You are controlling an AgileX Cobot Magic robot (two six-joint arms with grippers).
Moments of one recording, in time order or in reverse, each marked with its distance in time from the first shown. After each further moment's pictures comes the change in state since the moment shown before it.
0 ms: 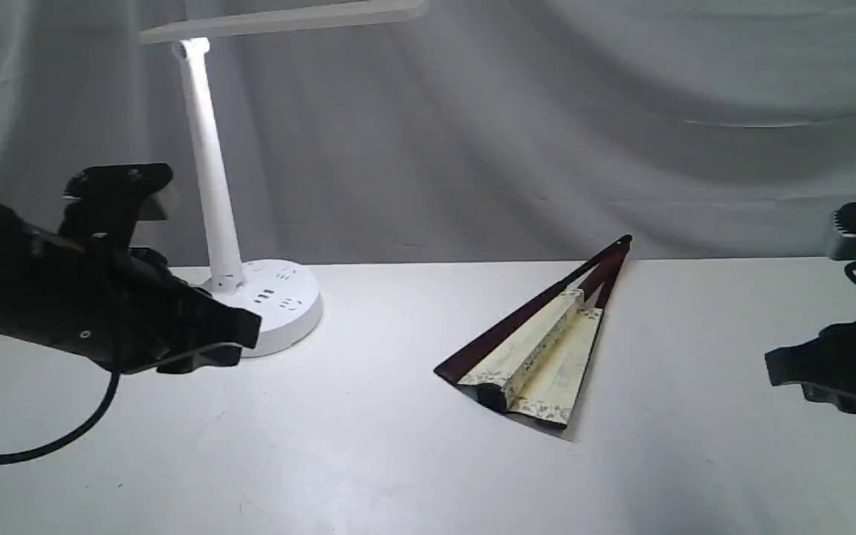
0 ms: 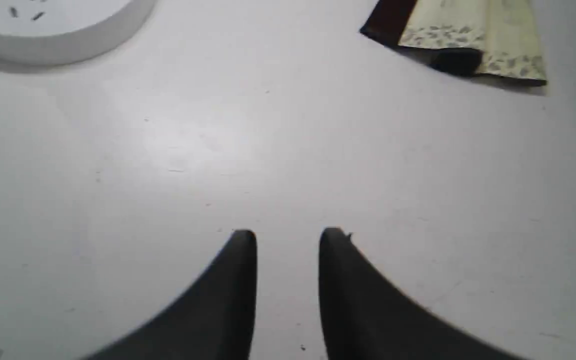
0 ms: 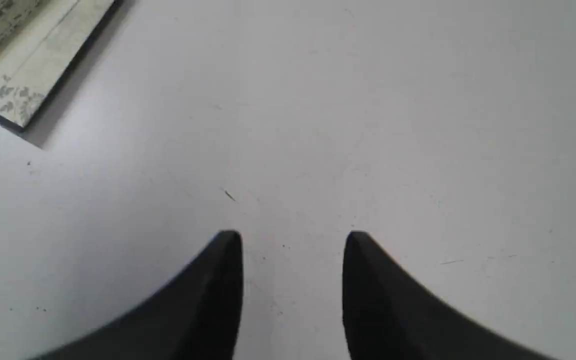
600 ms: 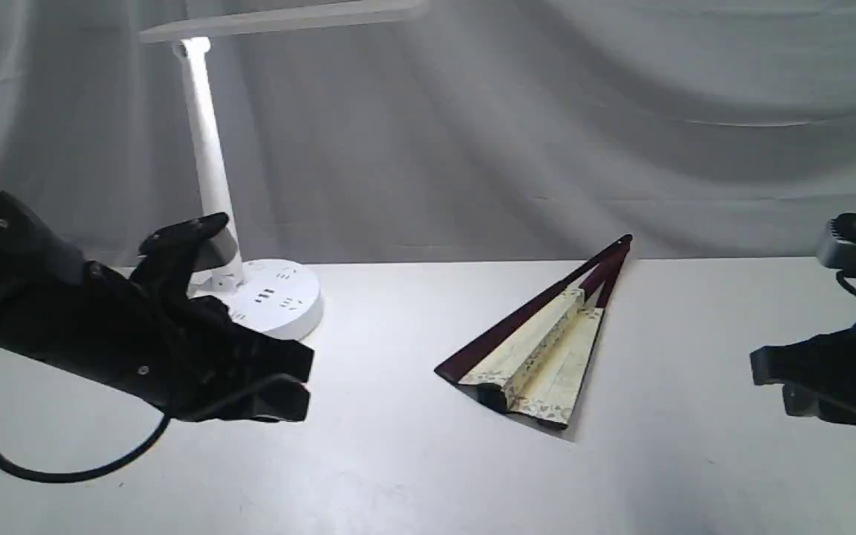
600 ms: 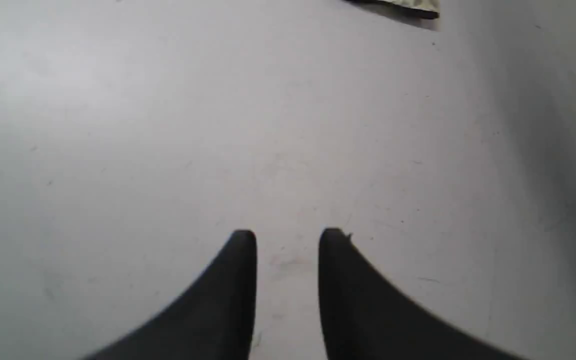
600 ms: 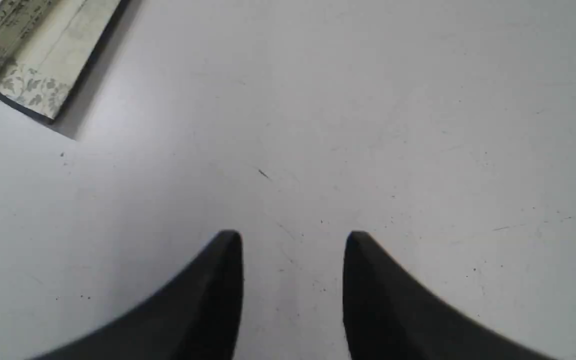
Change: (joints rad) left arm -0.053 0.111 -0.005 -0.309 0.080 0.219; right arm 0.000 0.022 -0.002 0.095 0.038 0.008
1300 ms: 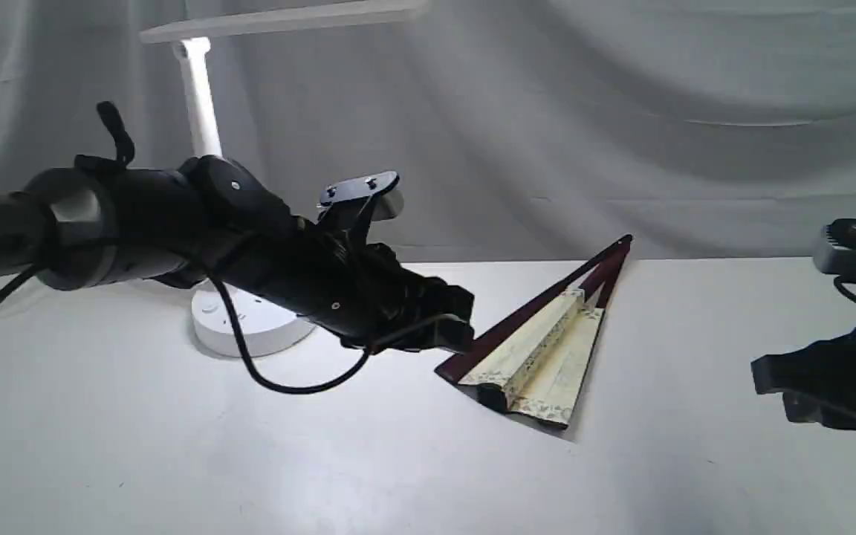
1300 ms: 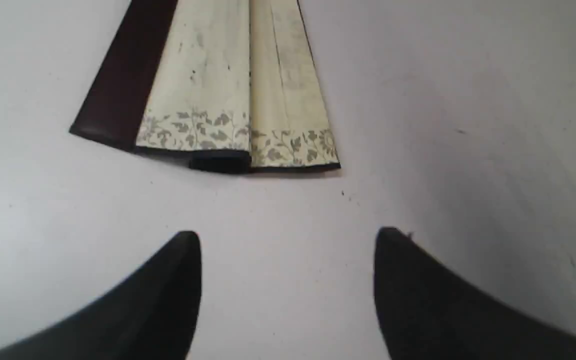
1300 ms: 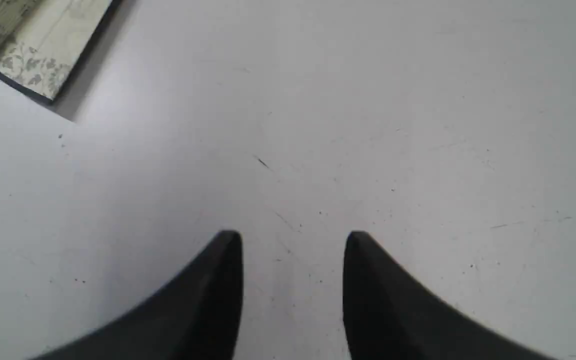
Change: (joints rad) left arm -0.126 0.354 -0.480 -0.010 0.032 -0.051; right arm 0.000 0.000 0.000 0.002 0.016 -0.038
